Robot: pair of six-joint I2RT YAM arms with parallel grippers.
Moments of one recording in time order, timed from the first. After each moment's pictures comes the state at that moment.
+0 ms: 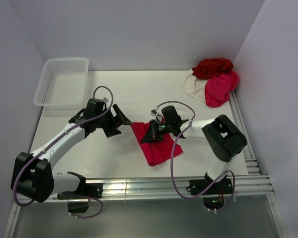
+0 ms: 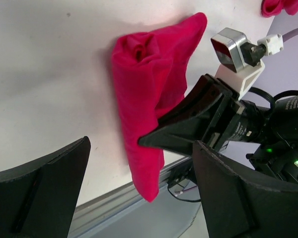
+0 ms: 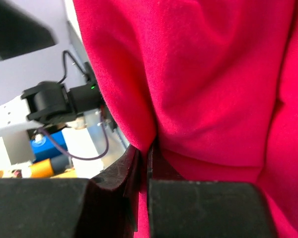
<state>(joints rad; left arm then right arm) -0.38 1.25 0.84 -0.40 0.37 -0.95 0.58 1.73 0.76 0.20 -0.78 0.81</state>
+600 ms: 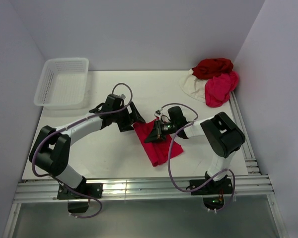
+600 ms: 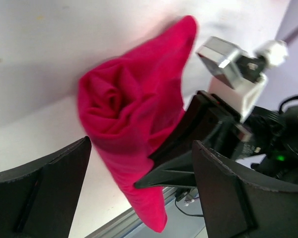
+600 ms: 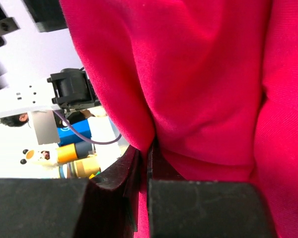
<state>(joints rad) -0.51 1.57 0.97 -0.22 0.34 -0.93 0.49 1.78 0.69 0.37 -0.97 0.85</state>
